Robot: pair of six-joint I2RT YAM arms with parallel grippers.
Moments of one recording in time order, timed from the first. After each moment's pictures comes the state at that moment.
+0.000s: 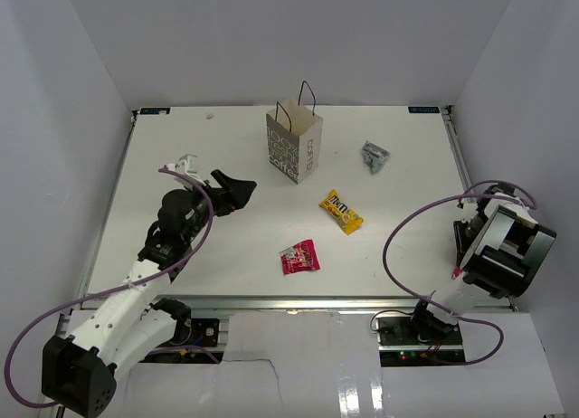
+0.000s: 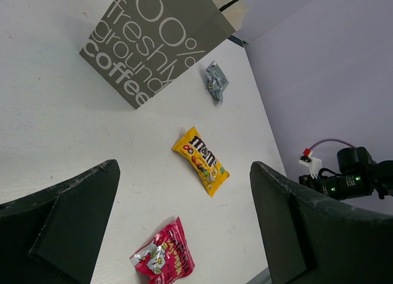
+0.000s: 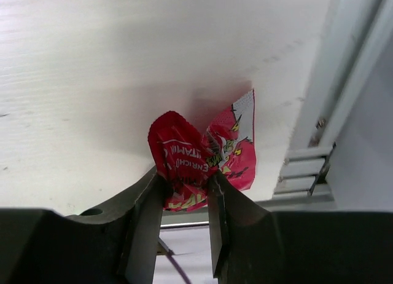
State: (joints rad) left arm -0.41 0.83 0.57 0.15 0.07 -0.74; right arm -0.56 1.63 0.93 -0.84 0.06 -0.48
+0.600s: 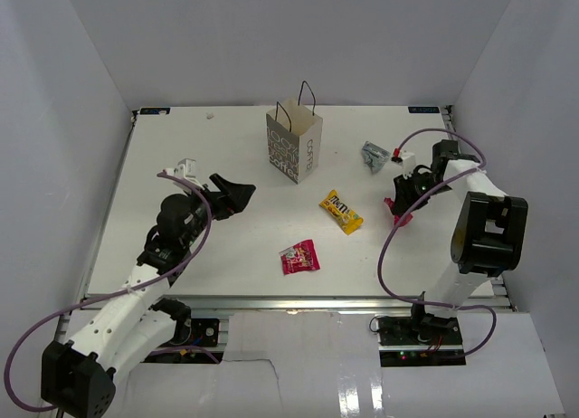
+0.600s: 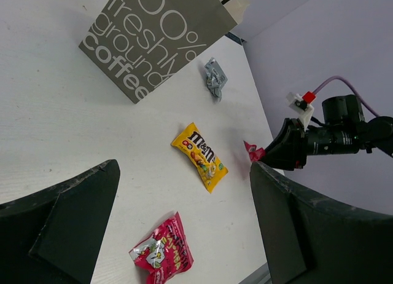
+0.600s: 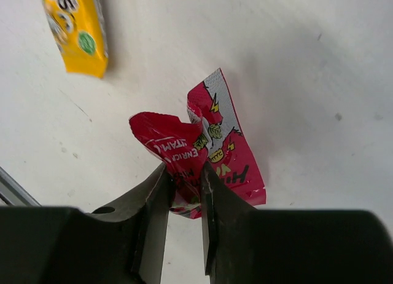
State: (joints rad) left arm -0.41 0.80 0.53 0.16 0.08 -0.76; right arm -0.14 1.72 1.16 -0.85 -0.59 -0.72
